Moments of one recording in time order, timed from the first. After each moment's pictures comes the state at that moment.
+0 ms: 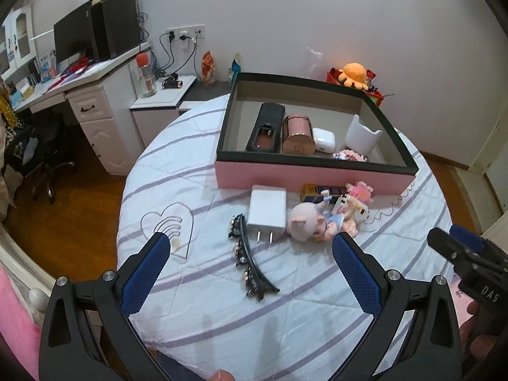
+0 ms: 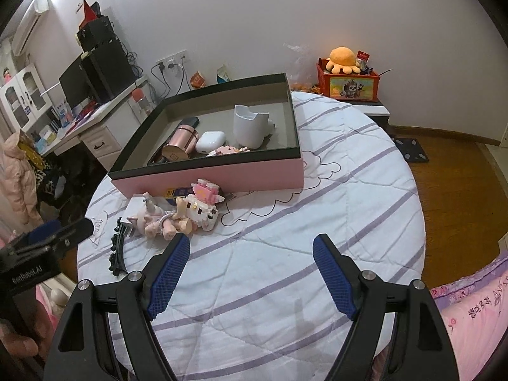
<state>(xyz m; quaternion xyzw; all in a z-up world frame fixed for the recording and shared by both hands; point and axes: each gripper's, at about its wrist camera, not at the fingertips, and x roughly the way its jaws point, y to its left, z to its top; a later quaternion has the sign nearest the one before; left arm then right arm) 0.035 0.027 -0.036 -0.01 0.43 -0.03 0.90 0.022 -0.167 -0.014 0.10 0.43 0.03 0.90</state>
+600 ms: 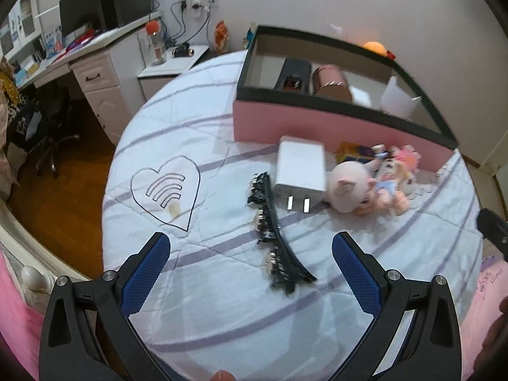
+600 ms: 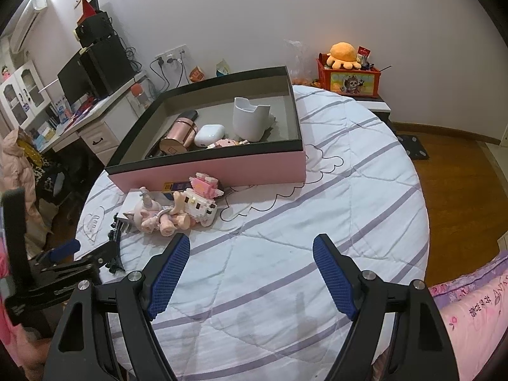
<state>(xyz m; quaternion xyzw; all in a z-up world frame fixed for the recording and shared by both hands) 0.053 0.039 -0.100 -0.03 0.48 0.00 0.88 0.028 -0.166 -0.023 0.10 0.44 0.03 0.89</state>
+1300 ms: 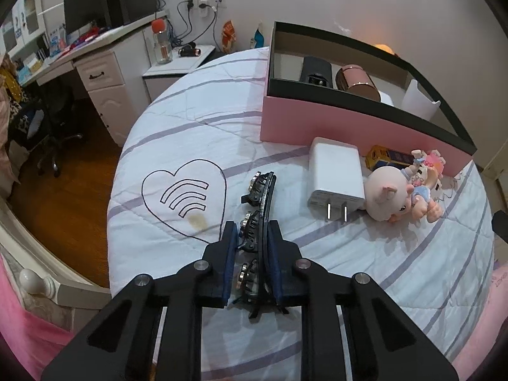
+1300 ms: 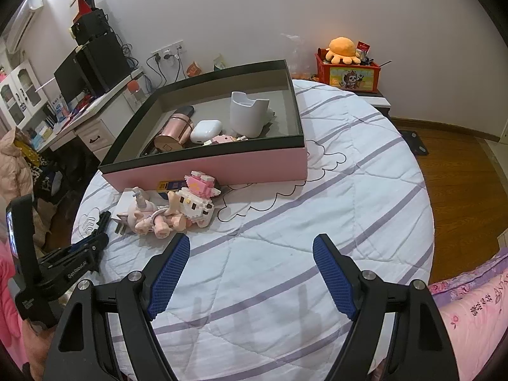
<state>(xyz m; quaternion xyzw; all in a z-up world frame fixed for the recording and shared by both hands) 0.064 0.061 -0.111 -0.03 0.47 0.00 0.88 0.034 -0.164 -0.028 0.10 0.45 0.02 0.89</state>
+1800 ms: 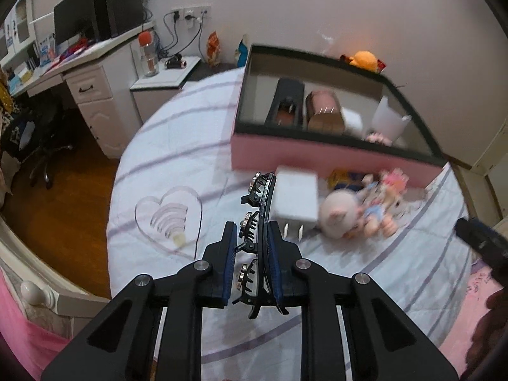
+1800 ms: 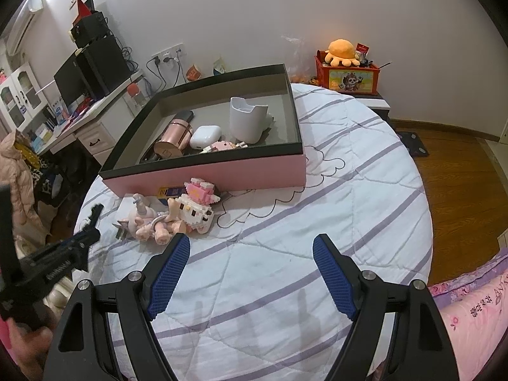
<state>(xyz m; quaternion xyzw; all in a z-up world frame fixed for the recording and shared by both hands) 0.065 0.045 -0.069 -0.03 0.45 -0.03 0.89 0.040 -0.166 -0.024 0.10 0.45 0.02 0.89</state>
